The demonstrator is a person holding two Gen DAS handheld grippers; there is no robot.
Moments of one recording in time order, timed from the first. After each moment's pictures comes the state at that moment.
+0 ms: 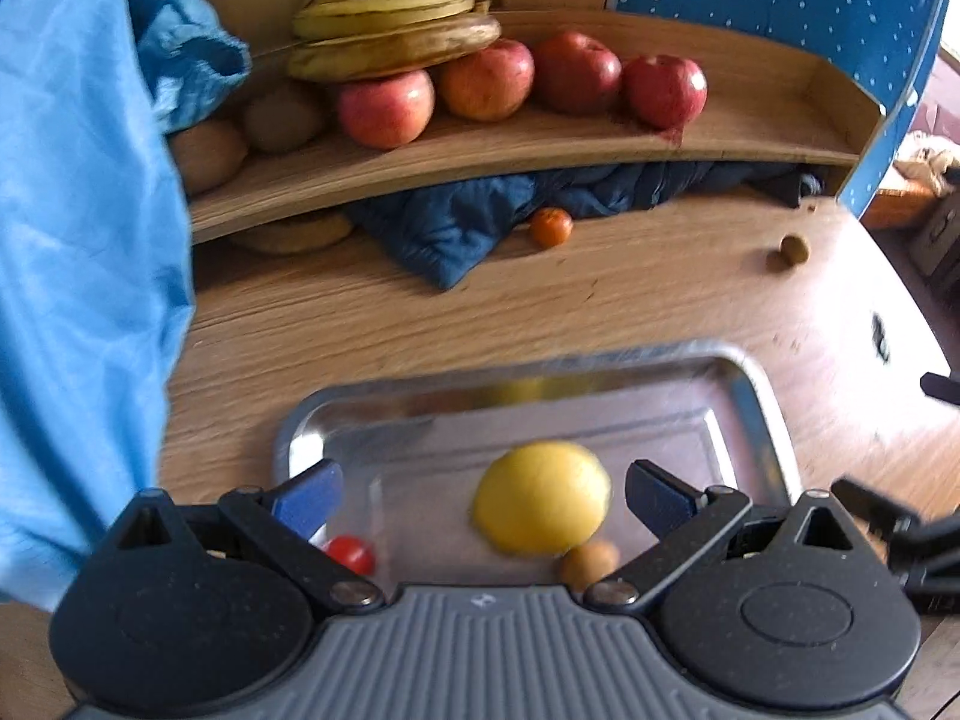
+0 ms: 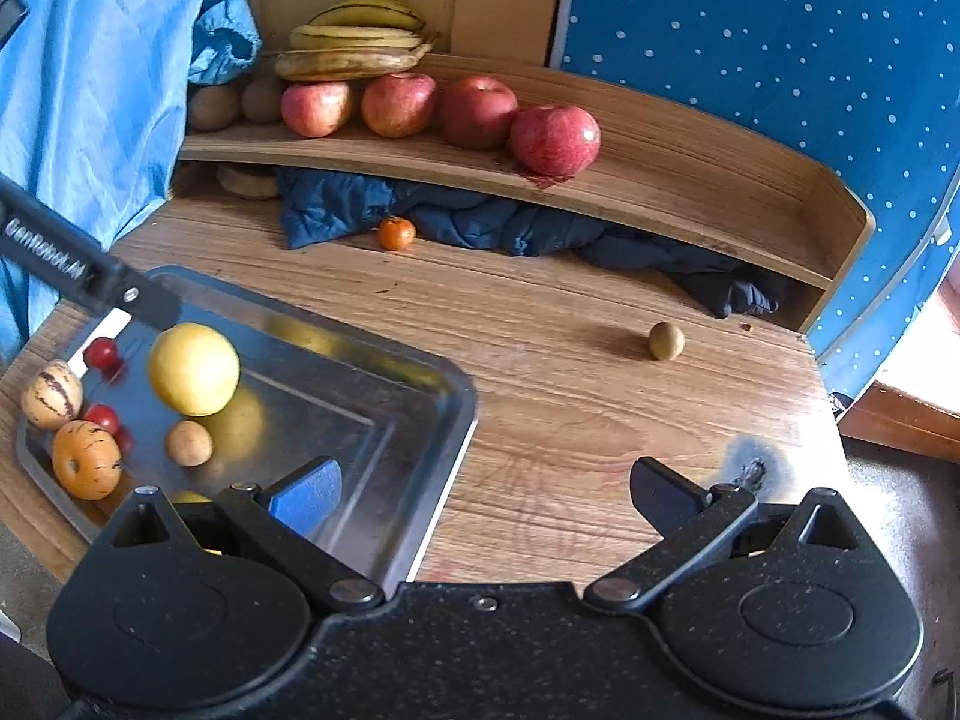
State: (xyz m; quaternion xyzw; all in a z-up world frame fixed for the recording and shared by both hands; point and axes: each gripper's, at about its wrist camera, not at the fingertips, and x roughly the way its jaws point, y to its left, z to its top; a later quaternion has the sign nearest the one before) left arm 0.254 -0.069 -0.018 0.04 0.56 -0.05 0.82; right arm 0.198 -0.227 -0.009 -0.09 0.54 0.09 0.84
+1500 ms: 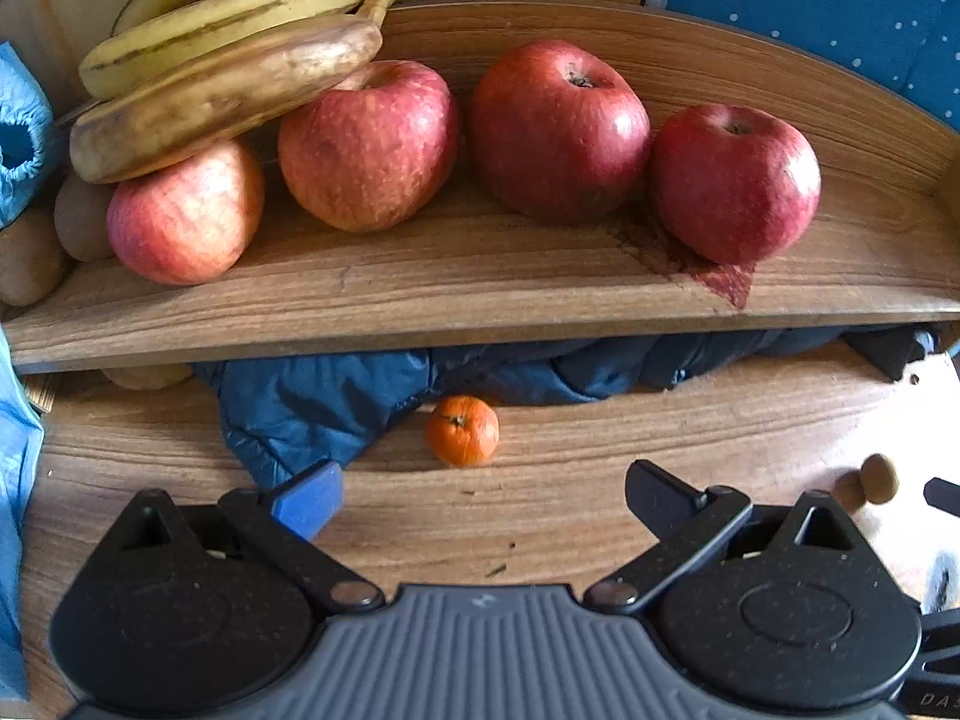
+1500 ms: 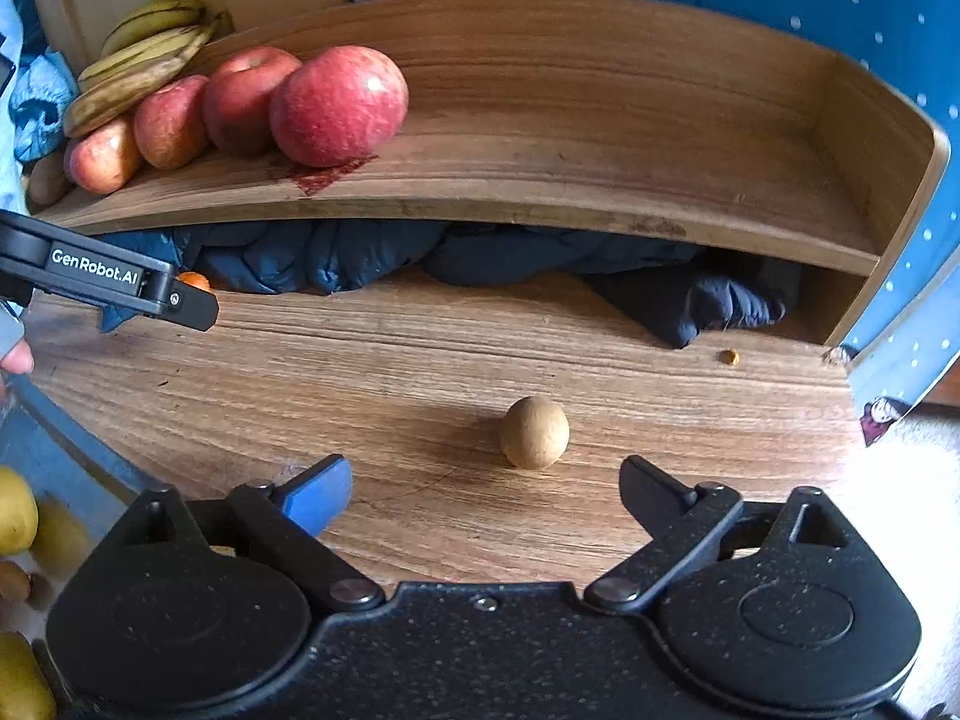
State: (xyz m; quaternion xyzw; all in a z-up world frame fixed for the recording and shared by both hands) left arm 0.407 -0.157 -0.095 0.01 0.57 0.03 0.82; right arm 0.336 -0.339 -0.109 -0.01 0.58 0.09 0.81
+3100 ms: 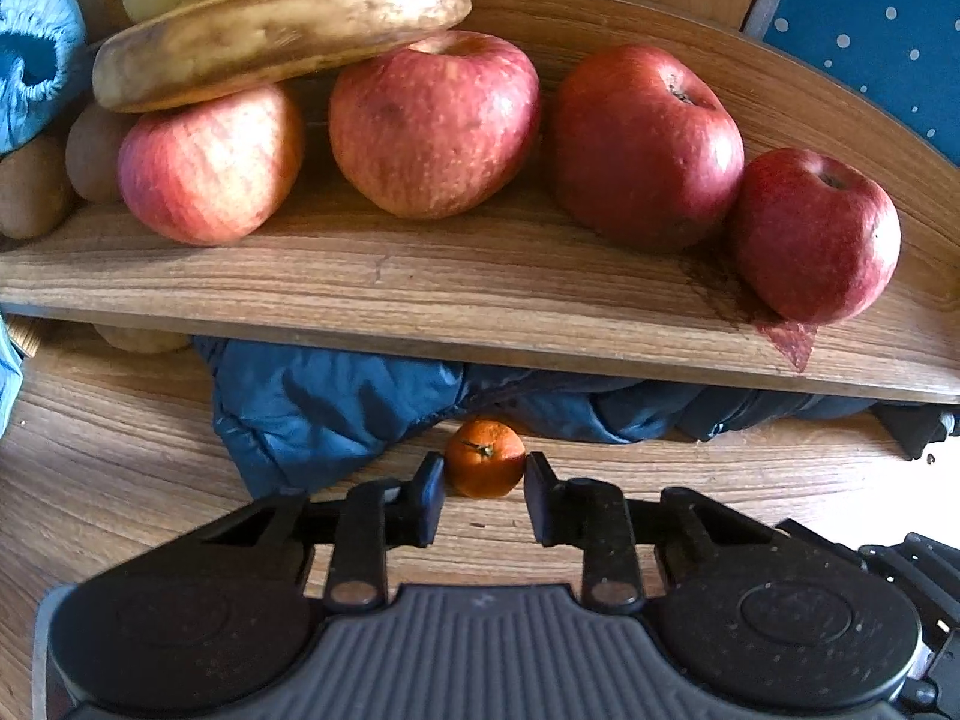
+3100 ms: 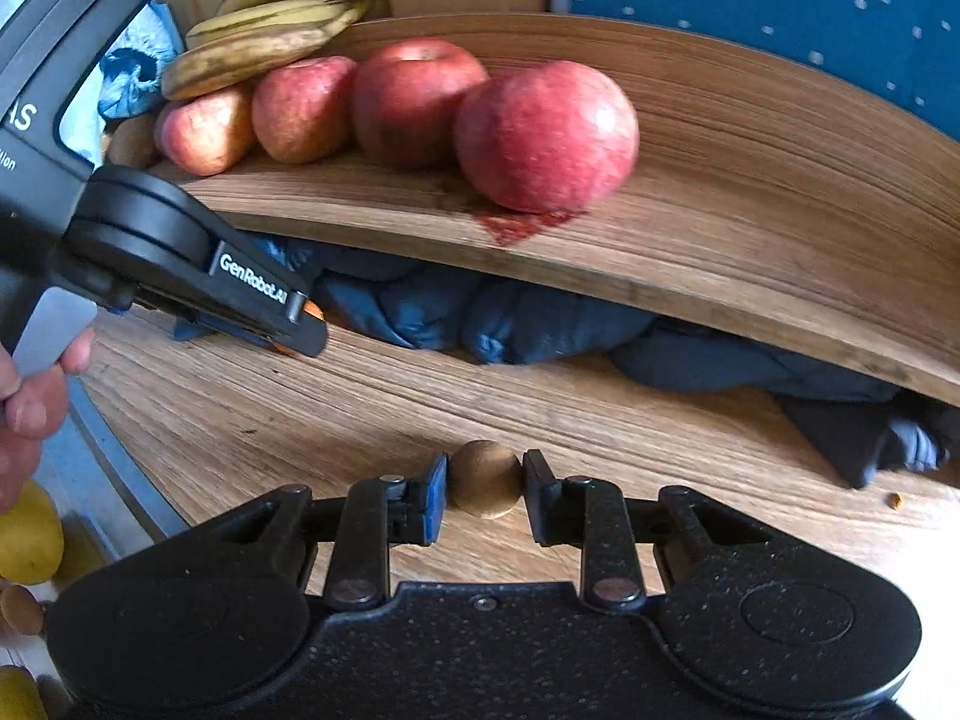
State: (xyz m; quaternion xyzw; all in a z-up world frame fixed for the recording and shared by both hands) left arm 0.427 -0.115 -0.127 -0.06 0.57 0.05 0.82; right arm 0.359 -0.262 -0.131 -0.05 0.53 0.20 0.82
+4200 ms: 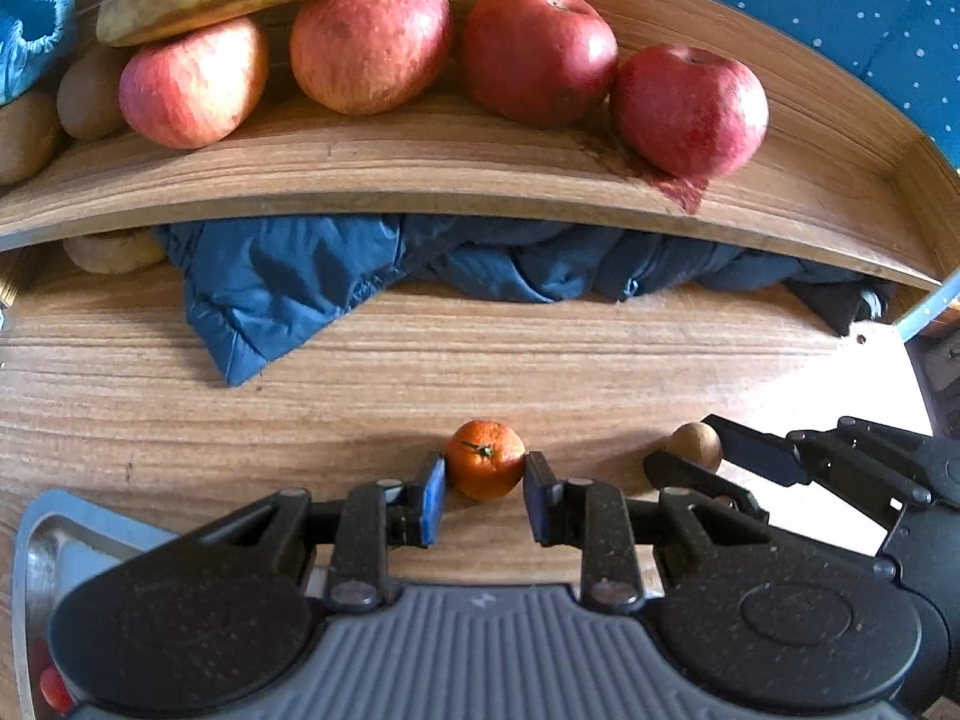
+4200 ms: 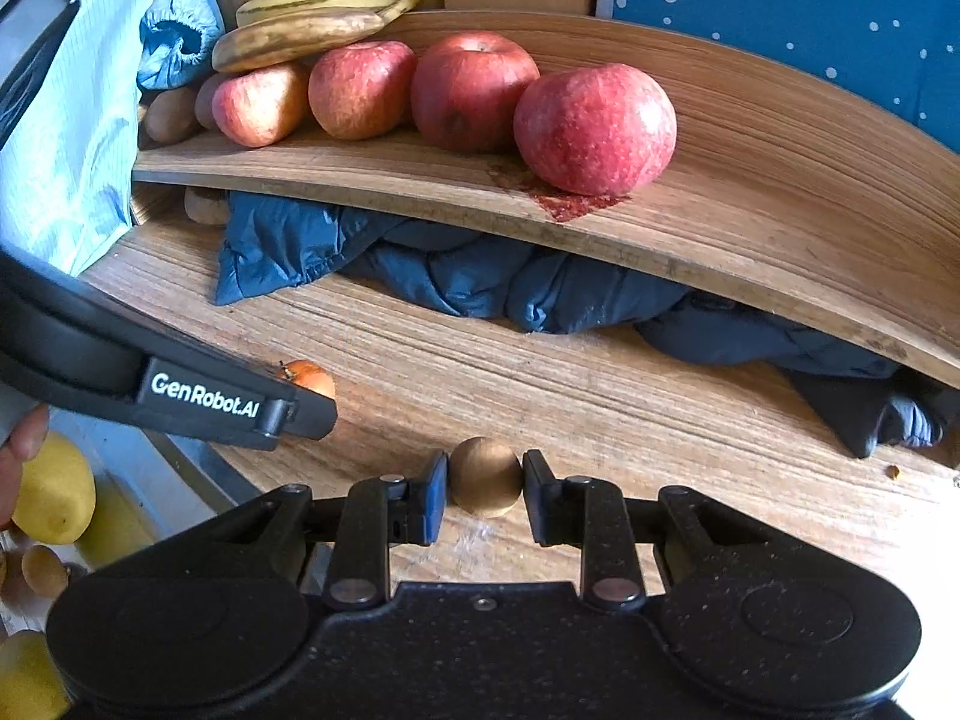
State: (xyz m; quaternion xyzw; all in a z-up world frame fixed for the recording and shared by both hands) left arm 0.351 -0.119 -0.120 -0.06 0.61 -0.03 0.79; right arm 0.326 -0.253 -0.117 -0.06 0.53 0.20 0.82
